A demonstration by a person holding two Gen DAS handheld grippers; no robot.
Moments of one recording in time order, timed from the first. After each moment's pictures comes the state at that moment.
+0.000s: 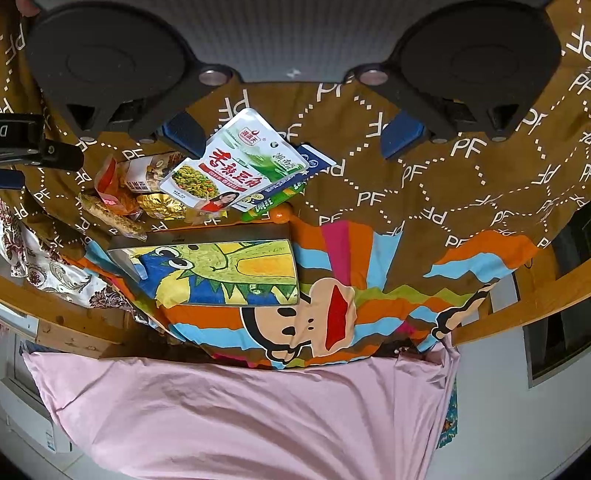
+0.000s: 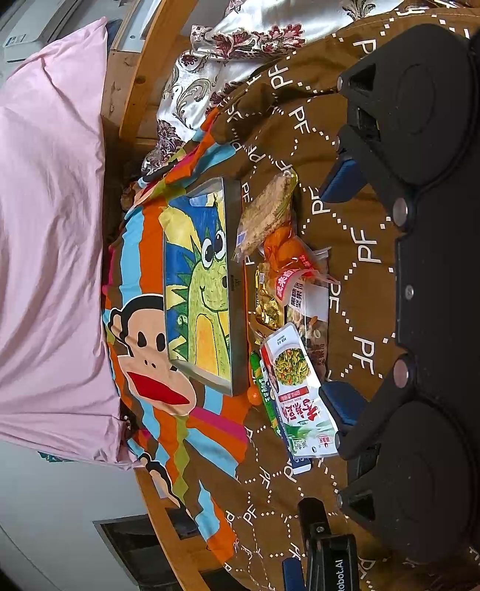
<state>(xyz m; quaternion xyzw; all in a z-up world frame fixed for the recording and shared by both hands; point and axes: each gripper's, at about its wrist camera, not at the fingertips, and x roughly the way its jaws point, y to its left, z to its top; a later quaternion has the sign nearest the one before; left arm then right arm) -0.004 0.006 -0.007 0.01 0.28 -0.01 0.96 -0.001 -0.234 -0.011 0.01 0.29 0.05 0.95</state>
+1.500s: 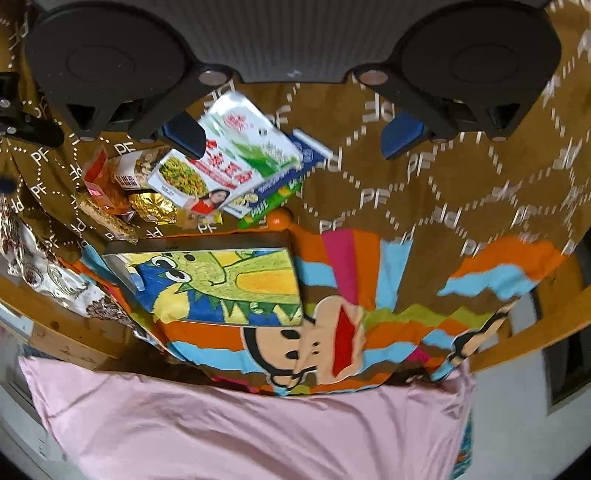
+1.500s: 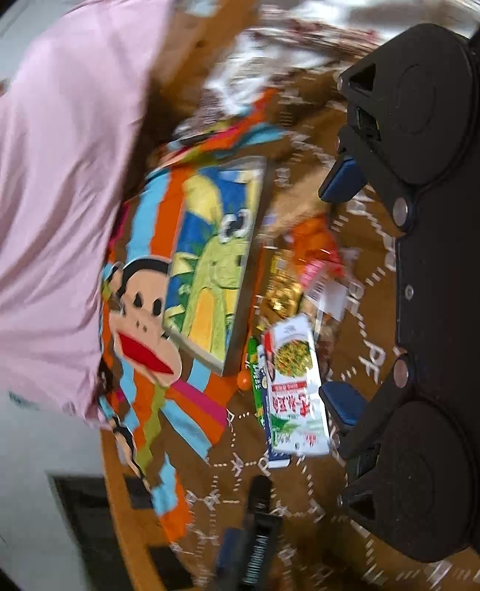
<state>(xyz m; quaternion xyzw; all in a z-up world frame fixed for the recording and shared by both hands) 0.049 0.031 0.003 0.01 0.33 -0.05 0.94 0.018 -0.220 0.006 -0.12 0.28 0.11 0.95</state>
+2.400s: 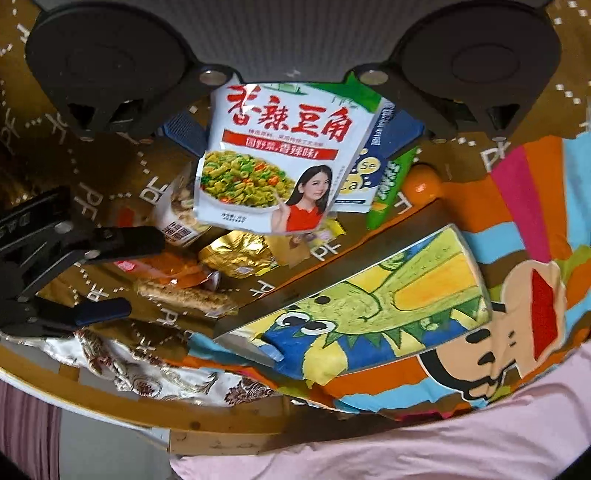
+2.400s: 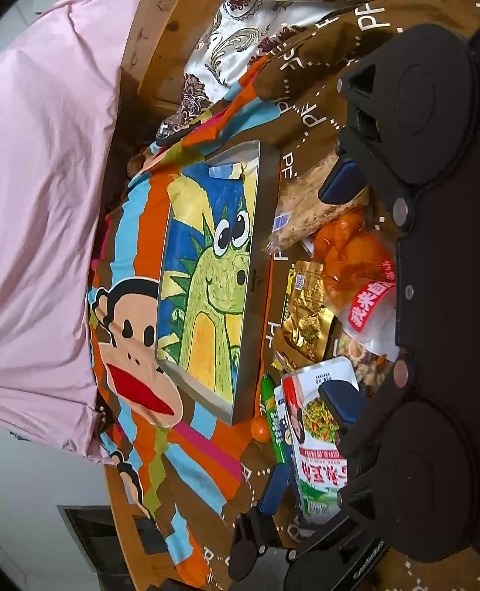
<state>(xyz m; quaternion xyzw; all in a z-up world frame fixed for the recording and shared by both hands) 0.154 -0.025 -0.069 0.14 0.35 -0.31 0.87 0.112 -0.227 -0.046 -0.06 0.29 0.07 0.95</state>
